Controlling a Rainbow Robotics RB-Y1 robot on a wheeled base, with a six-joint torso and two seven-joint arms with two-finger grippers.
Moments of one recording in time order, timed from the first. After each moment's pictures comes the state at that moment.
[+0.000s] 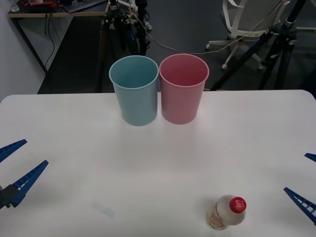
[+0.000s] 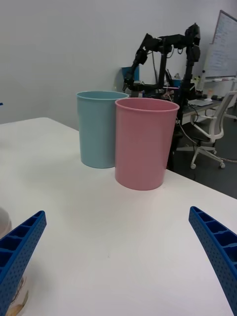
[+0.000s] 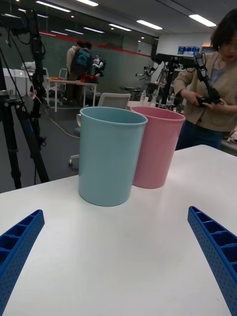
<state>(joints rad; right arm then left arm) 0.44 -0.55 -0.46 -1.59 0.84 -1.33 0.34 0.35 0.40 0.52 -1.66 -0.96 -1.22 0.00</state>
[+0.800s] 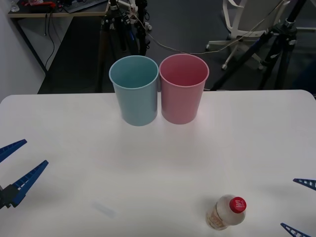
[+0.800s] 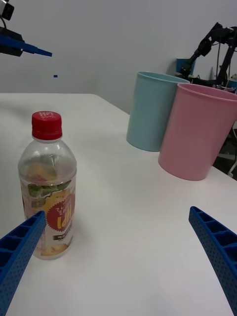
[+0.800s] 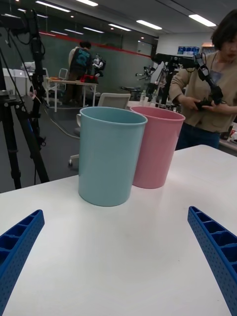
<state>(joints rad) 0.45 -0.69 -0.30 -1.44 0.81 -1.47 0.63 0.35 0.40 0.52 -1.66 -0.96 -1.22 0.00</state>
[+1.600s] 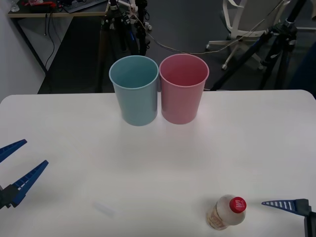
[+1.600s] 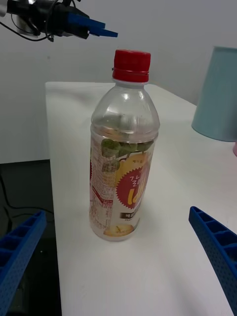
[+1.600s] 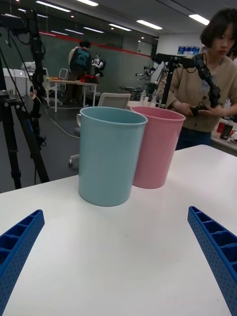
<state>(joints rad) 0.26 -0.77 0.05 -1.15 0.81 -1.54 0.84 0.35 0.40 0.52 -1.66 -0.96 -1.22 0.00</state>
